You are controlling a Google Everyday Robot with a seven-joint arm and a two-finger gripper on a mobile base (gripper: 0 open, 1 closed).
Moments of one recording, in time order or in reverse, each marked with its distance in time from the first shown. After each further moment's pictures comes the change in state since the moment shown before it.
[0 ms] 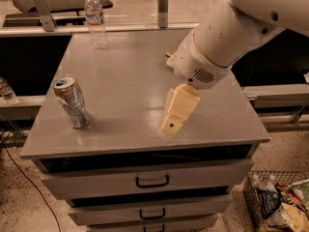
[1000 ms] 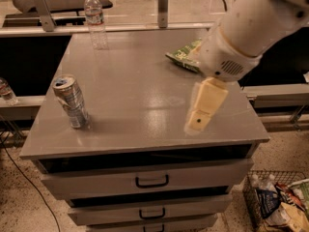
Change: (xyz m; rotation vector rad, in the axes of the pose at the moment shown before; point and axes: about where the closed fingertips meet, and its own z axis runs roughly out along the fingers) arm 0.041 -0.010 -0.037 0.037 0.100 -0.008
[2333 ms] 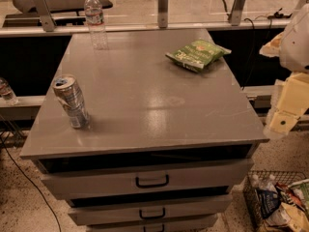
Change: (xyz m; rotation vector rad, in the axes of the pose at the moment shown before) arm 0.108 0.006 -0.079 0.054 0.218 0.097
